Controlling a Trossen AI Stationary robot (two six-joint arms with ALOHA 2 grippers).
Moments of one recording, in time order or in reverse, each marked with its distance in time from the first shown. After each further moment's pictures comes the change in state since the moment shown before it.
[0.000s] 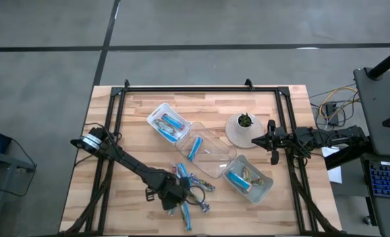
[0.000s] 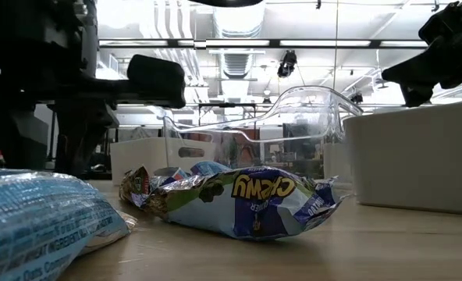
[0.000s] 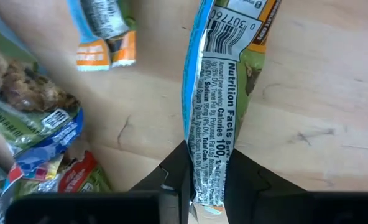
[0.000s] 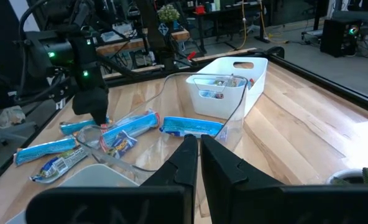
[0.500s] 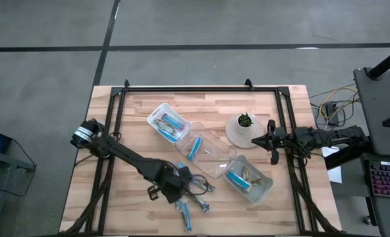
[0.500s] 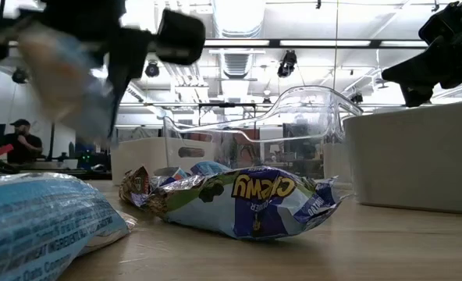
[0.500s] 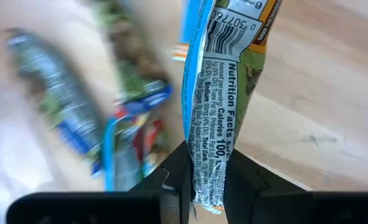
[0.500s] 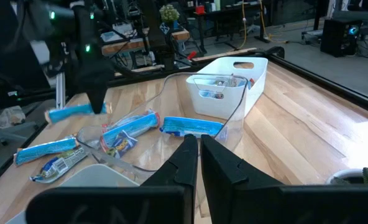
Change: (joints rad) left arm 0.055 -0.127 0.015 -0.002 -0.006 -0.155; right arm 0.000 0.000 0.000 0.000 0.000 0.000
